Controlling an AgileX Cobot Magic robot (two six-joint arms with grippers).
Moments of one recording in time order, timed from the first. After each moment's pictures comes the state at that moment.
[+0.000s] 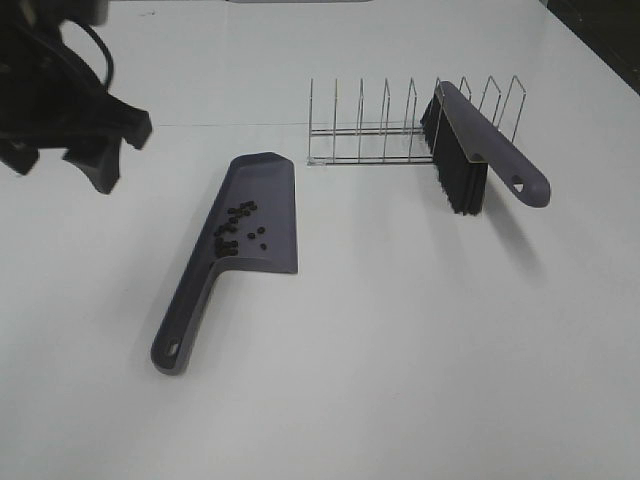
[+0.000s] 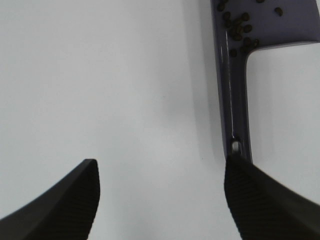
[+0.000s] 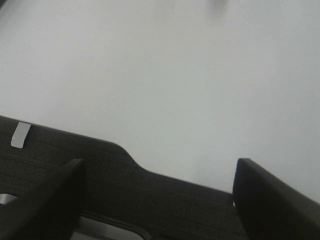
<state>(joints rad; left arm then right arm) -0.49 1.62 -1.32 0.20 1.13 -0.34 0.20 0.31 -0.56 0.09 1.22 -0.02</state>
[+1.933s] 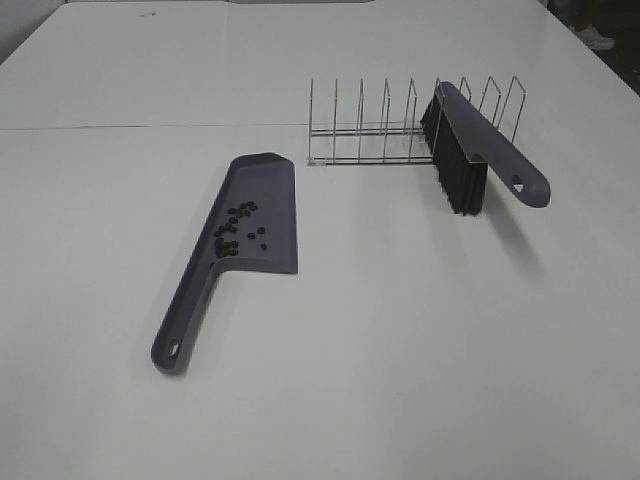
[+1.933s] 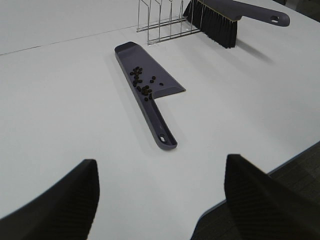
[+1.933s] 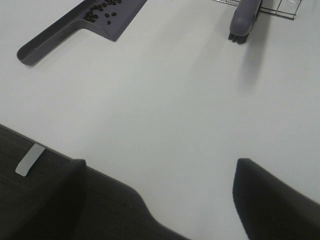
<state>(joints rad) -0.49 0.00 -0.51 -0.04 1.04 -0.06 0.20 0.20 -0.51 0.22 1.09 -0.22</state>
